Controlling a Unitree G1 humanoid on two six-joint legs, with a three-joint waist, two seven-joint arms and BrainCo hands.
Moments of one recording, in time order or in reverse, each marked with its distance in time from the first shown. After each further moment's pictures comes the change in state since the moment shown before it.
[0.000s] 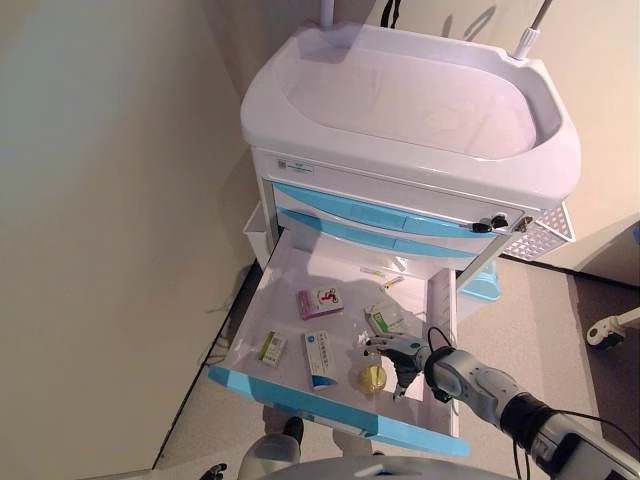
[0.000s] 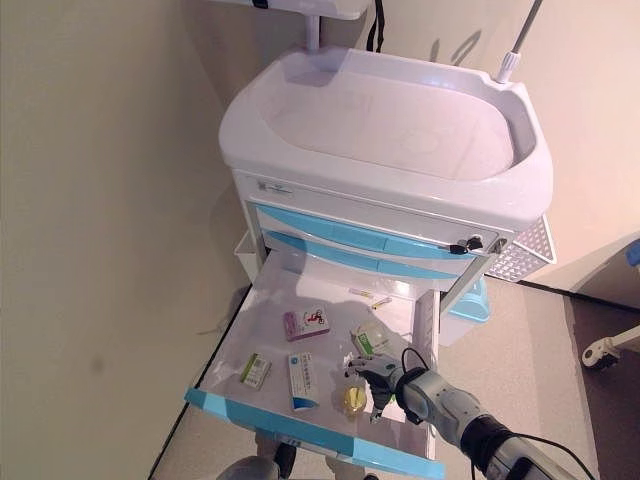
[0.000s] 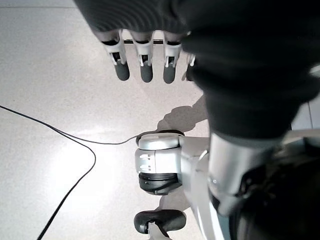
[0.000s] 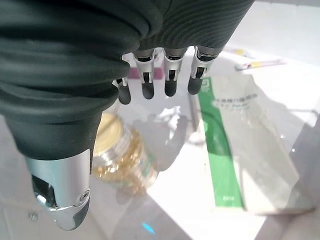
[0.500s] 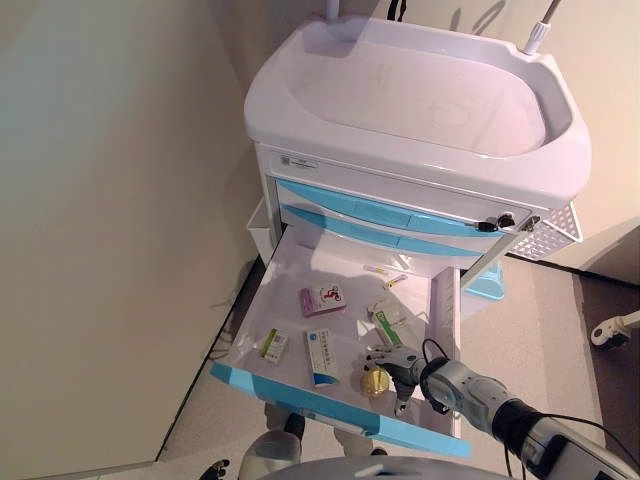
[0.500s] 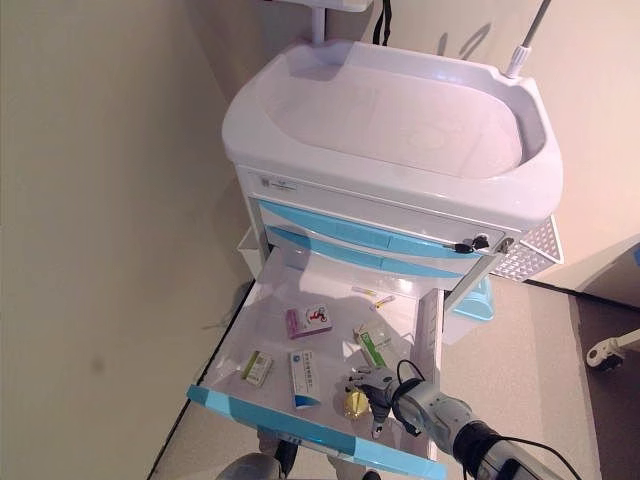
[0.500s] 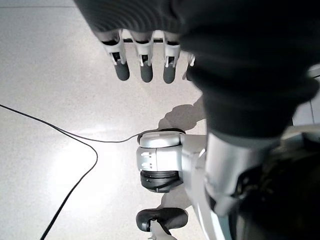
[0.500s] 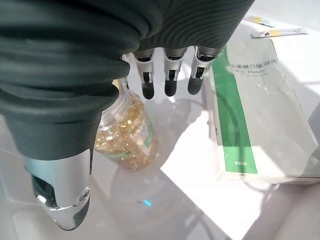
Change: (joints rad) left arm -0.013 0.001 -0.019 0.001 0.000 0.000 0.001; right arm -0.001 0.042 0.018 0.062 -0.056 0.000 -0.020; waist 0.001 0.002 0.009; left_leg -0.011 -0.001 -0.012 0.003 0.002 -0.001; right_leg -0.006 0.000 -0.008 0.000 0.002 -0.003
